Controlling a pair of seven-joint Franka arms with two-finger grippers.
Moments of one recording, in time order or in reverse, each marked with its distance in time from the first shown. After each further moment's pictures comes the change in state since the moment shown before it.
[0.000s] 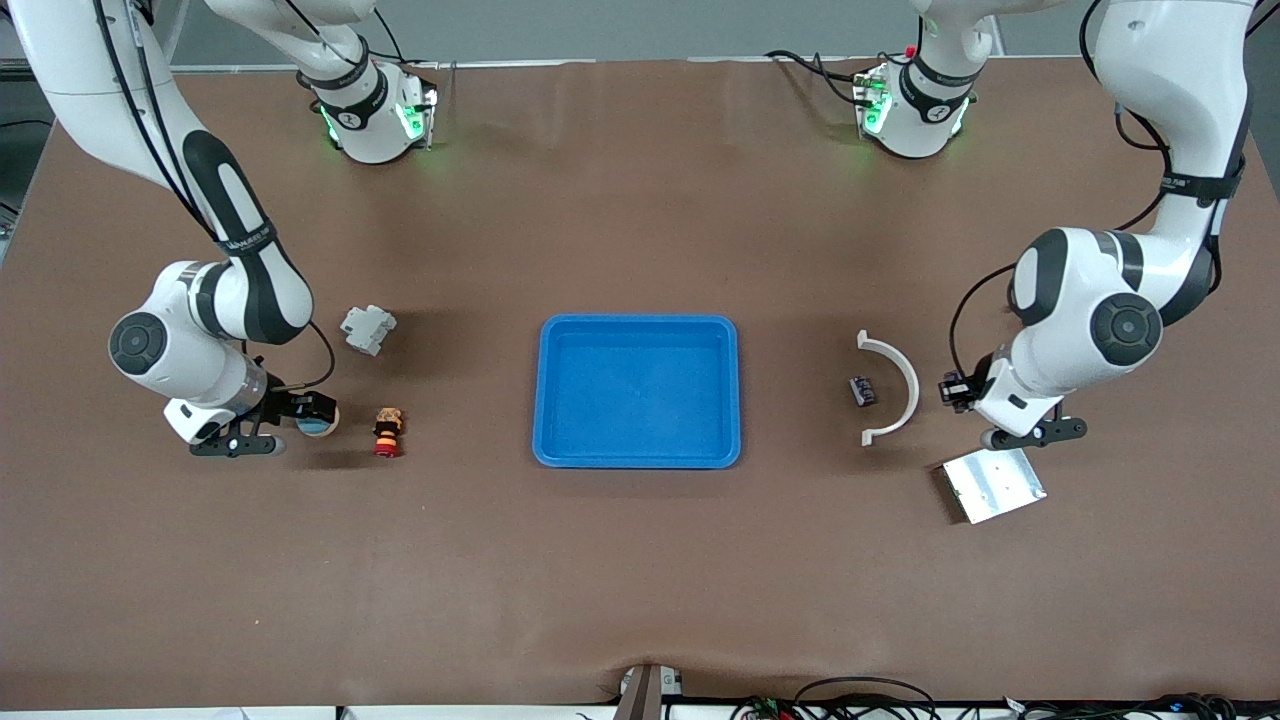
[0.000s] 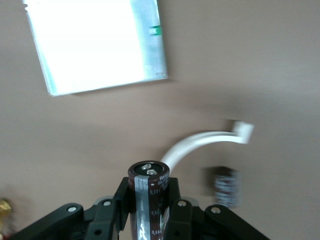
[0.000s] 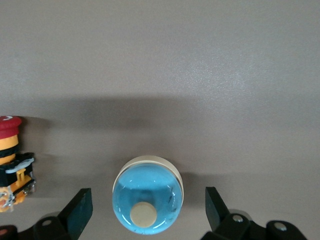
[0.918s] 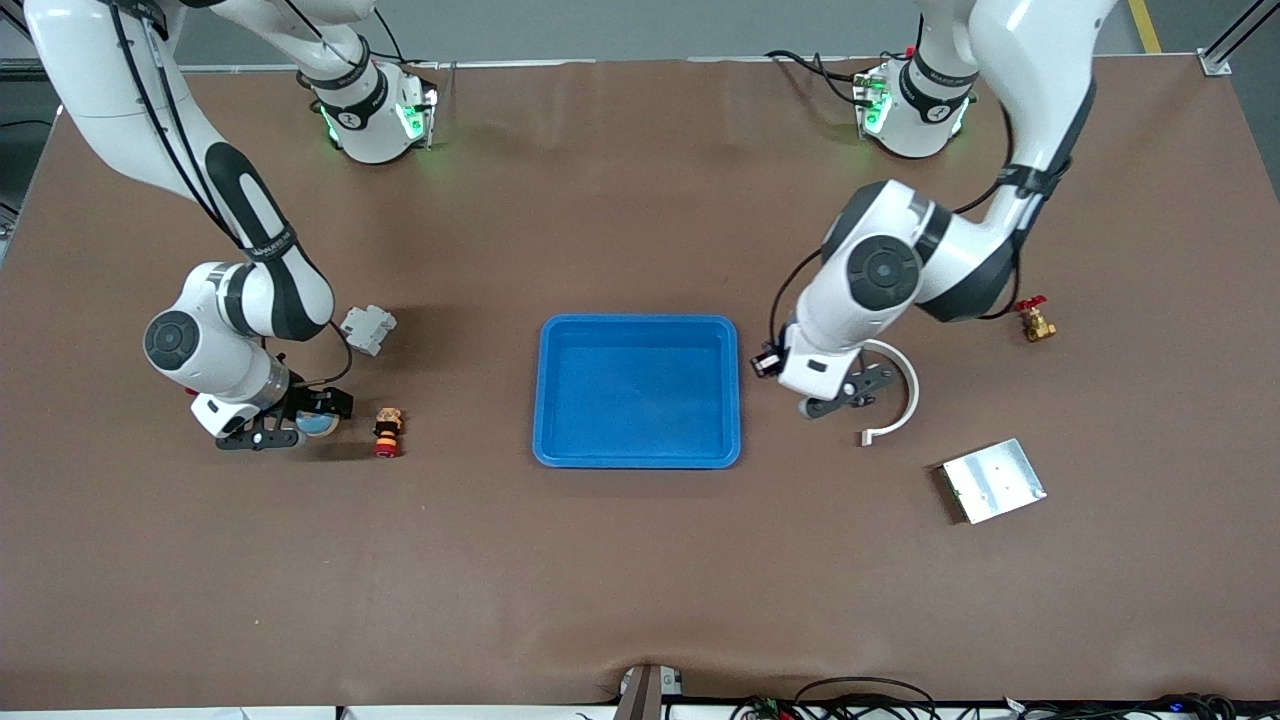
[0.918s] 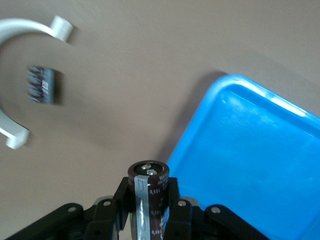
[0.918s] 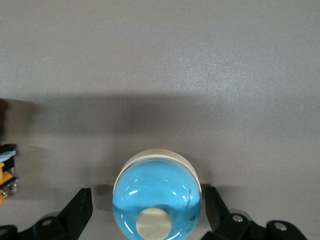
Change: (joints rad) left arm -0.244 0.116 -0.187 0.201 0.000 -0.078 -0.648; right arm 0.012 0.036 0.005 -0.050 0.000 0.088 0.000
